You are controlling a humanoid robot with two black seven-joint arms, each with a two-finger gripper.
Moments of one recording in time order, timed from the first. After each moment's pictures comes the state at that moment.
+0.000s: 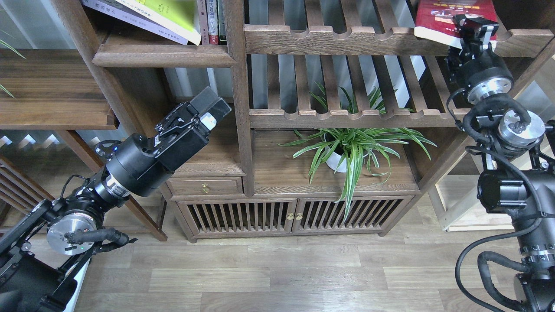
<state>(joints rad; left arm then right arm) -0.27 0.32 -1.05 -1.67 0.27 -0.49 -0.02 0.54 -0.28 1.57 1.13 0.35 -0.07 -0.06</state>
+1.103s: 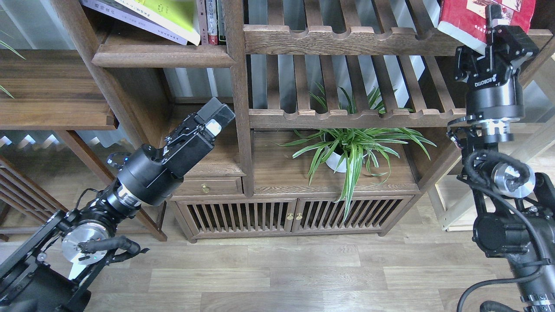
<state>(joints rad) -0.23 0.23 -1.04 -1.65 0.26 -0.49 -0.02 0.29 -0.26 1.50 1.32 0.59 0.53 -0.09</state>
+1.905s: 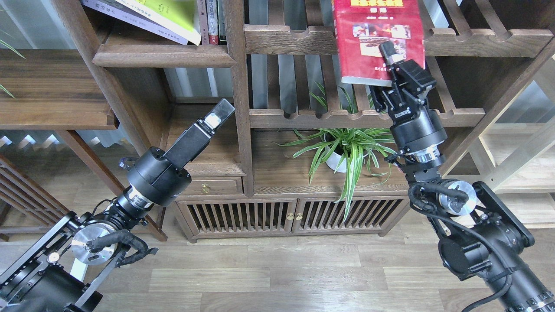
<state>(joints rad) -0.22 0.21 -1.03 -1.61 0.03 -0.49 0.06 0.30 -0.25 1.18 1.33 0.52 0.58 -0.10</state>
